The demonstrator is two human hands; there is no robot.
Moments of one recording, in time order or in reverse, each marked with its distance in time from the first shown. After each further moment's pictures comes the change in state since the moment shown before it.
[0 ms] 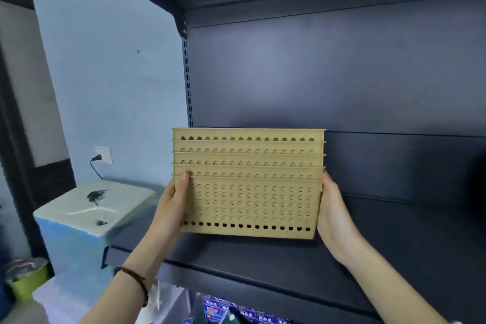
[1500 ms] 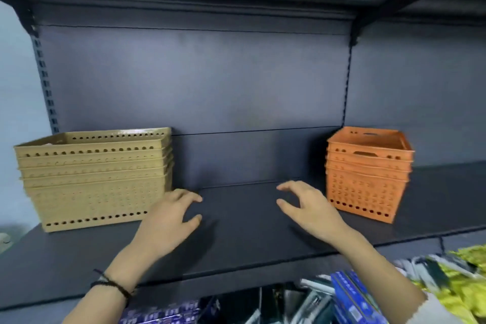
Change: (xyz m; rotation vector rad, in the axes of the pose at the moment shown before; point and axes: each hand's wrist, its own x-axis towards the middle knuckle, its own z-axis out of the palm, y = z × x) left_hand -0.048 0.003 0.133 0.944 -0.584 0.716; right_hand -0.130 -0.081 -0.130 -1.298 0.301 -0.100
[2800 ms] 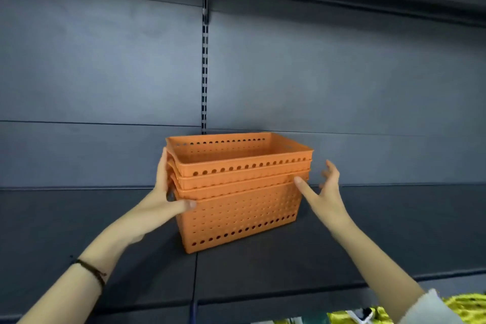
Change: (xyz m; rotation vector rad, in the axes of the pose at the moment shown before) left_hand 0.206 0.396 0.210 -0.949 -0.117 -0.171; right_hand 0.039 0.459 -0.253 0.564 0.264 0.280
